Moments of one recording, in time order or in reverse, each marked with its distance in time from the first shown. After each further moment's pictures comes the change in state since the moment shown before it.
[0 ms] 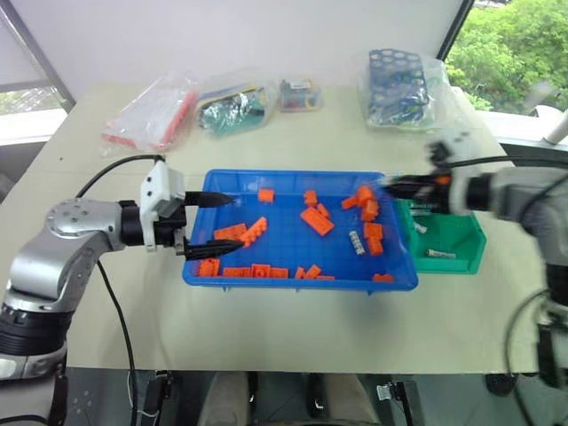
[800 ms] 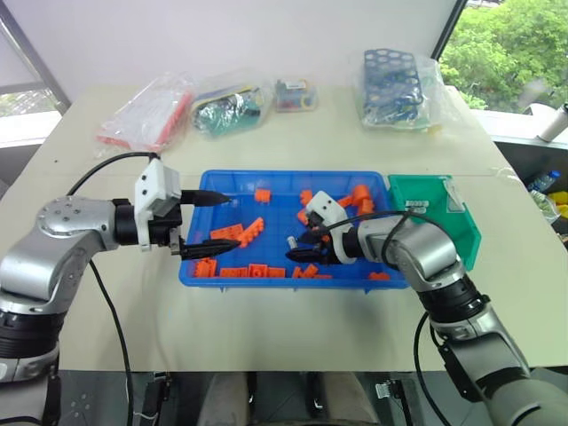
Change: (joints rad) left arm 0.003 0.033 0.027 -0.039 -0.010 0.028 0.007; right arm -0.013 0.544 0.426 0.004 -0.093 -0.025 -0.120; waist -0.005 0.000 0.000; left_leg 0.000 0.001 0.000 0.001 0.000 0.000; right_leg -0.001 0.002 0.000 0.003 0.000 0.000
